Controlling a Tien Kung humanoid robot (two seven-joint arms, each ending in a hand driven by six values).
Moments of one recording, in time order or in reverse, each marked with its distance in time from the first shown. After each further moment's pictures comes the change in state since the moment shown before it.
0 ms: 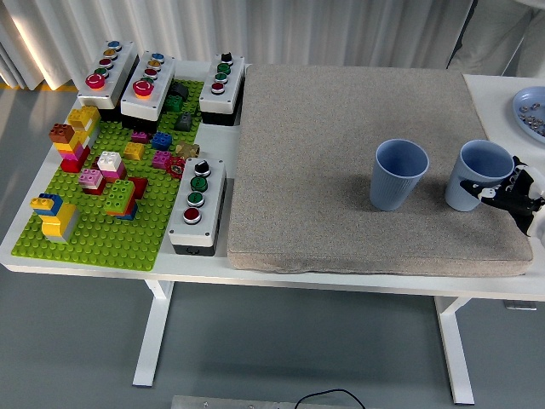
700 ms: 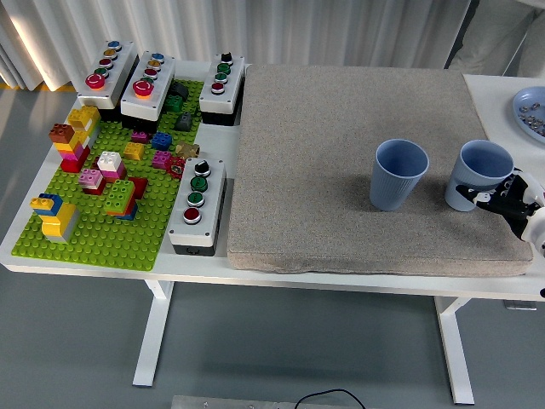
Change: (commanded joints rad) left arm 0.001 0.000 -0.002 0.000 0.006 -0.001 0.001; right arm 0.001 0.017 -0.009 -0.023 0.002 -0.002 0.003
